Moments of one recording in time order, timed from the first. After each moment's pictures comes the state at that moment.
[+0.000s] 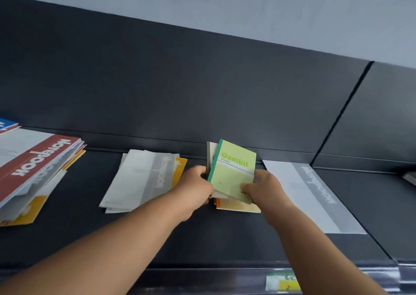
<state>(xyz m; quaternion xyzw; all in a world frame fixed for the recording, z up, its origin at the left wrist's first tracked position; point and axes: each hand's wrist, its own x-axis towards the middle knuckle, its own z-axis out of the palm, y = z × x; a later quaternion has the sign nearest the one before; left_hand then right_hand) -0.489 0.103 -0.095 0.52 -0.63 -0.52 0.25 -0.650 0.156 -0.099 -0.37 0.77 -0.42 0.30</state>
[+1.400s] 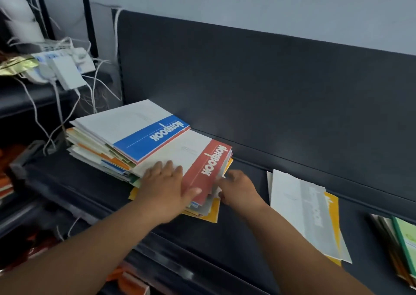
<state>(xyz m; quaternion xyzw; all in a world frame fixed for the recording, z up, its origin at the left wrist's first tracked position) -0.118 0.043 -0.109 0.71 -0.70 -0.07 0.02 -0.289 0.018 -0.110 -0.56 0.65 -0.29 0.41</state>
